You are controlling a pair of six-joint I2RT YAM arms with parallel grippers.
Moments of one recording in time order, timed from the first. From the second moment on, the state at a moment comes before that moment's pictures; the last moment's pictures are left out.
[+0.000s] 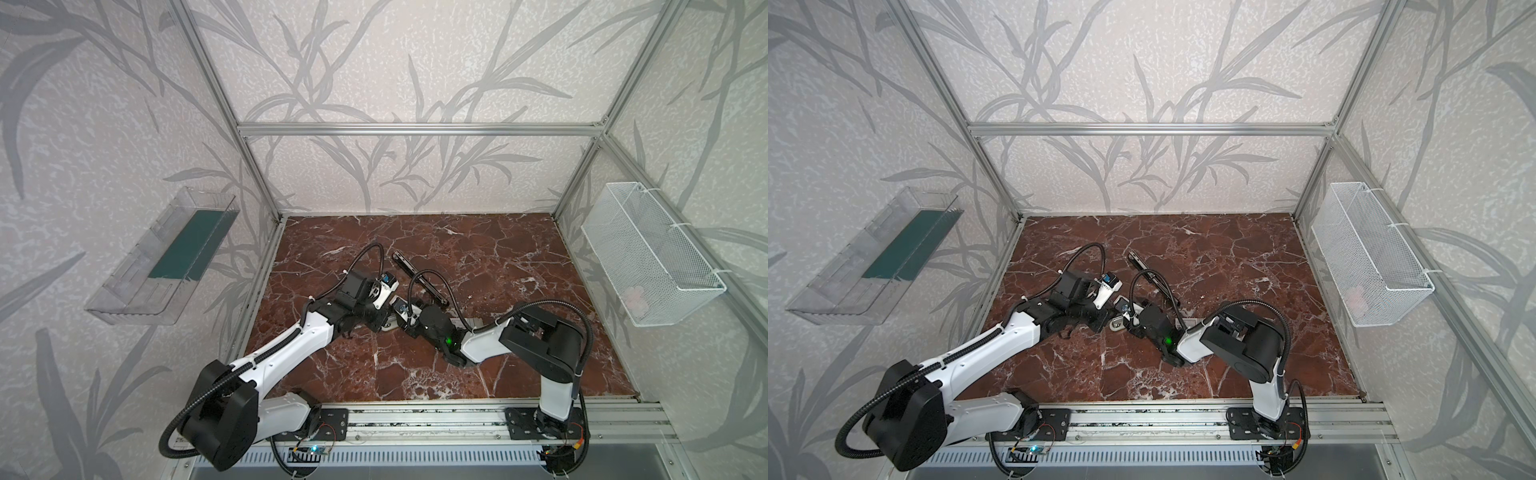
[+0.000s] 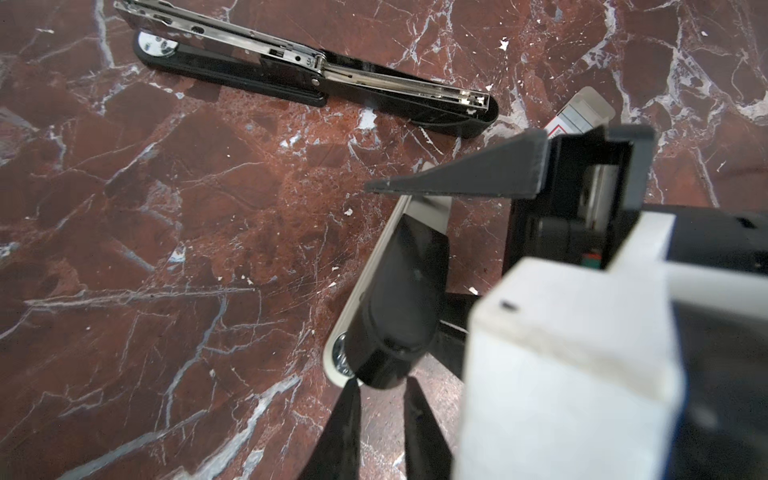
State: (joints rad) left arm -0.53 1.23 0.76 -0.42 0.22 0.09; right arm 0.99 1.91 0.72 0.85 0.28 -0.28
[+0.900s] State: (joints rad) left arm -0.53 1.15 0.74 -0.41 0.07 -0.06; right arm 0.95 1.68 0.71 0.56 0.07 -0.18
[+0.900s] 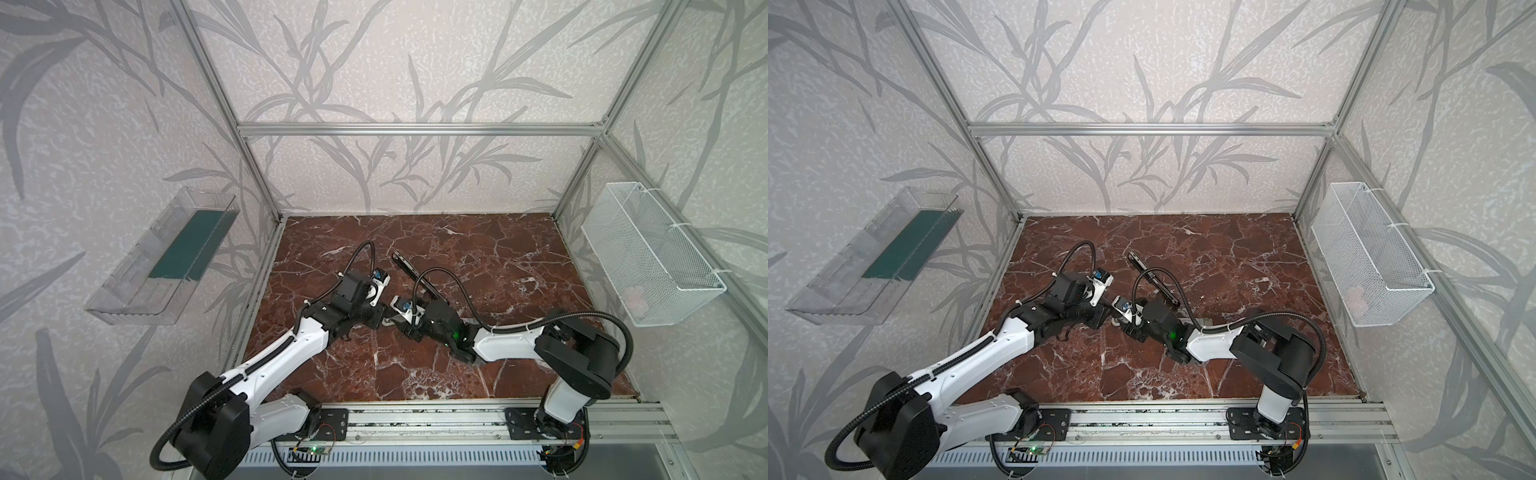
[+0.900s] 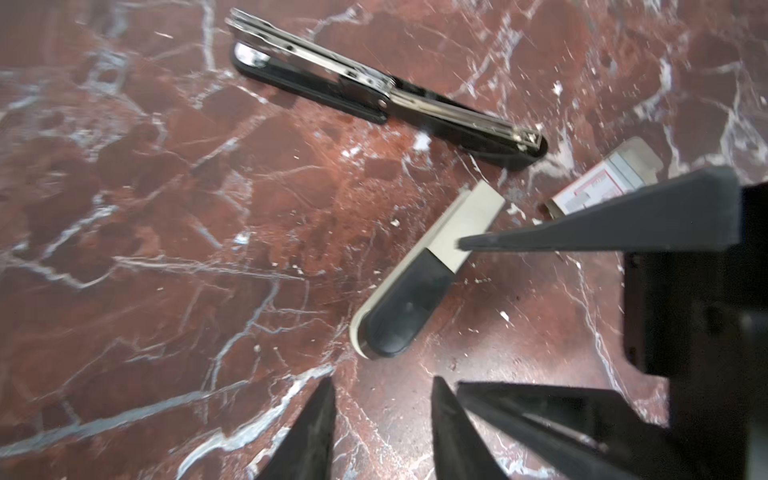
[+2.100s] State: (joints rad) left arm -0.63 1.69 1.14 -0.62 0.14 0.23; right arm 0.70 1.33 0.52 0.22 -0.15 0.13
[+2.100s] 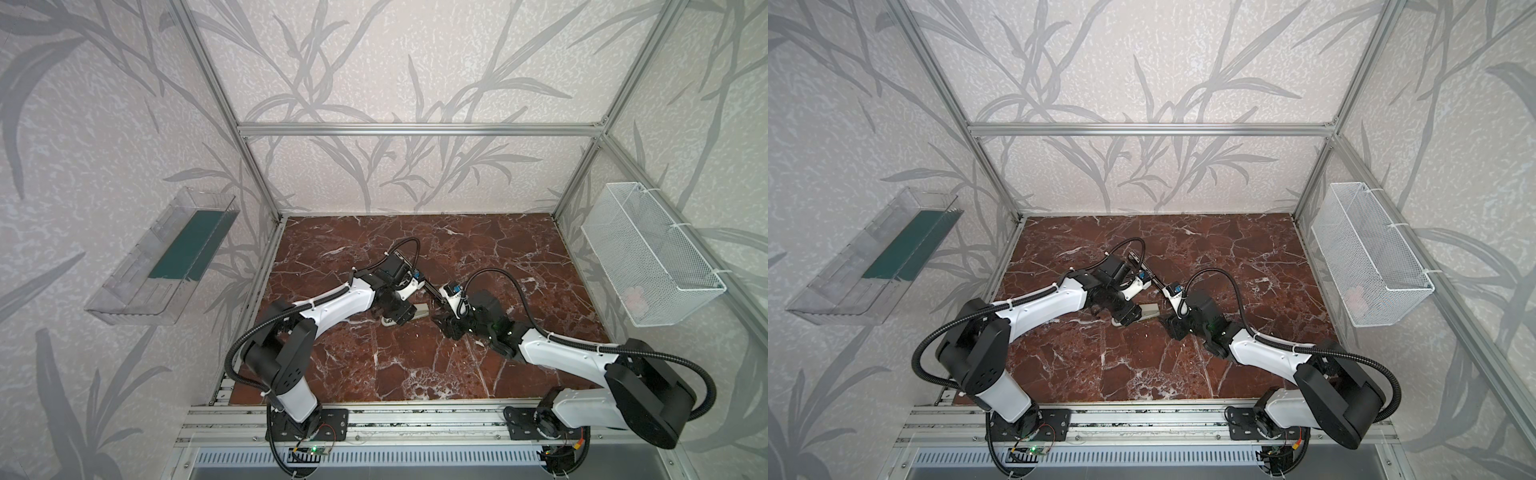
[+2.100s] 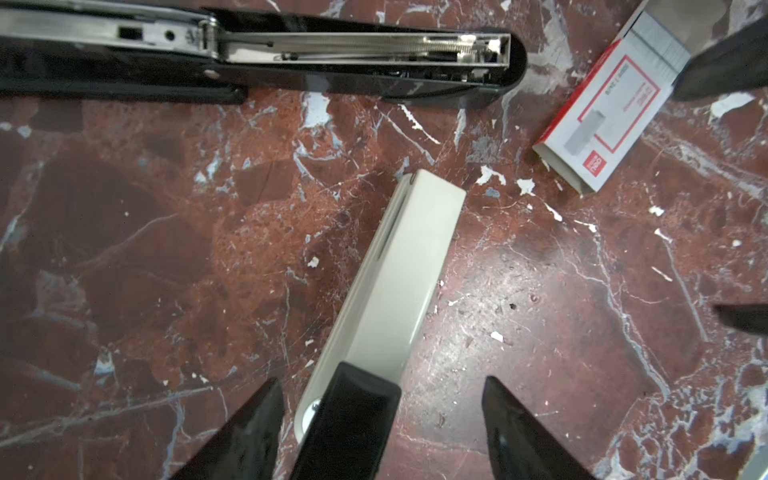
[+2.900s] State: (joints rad) left arm -0.41 1.79 1.21 -0.74 -0.17 0.01; right arm 0.70 1.34 0.52 0.22 -0.13 0.17
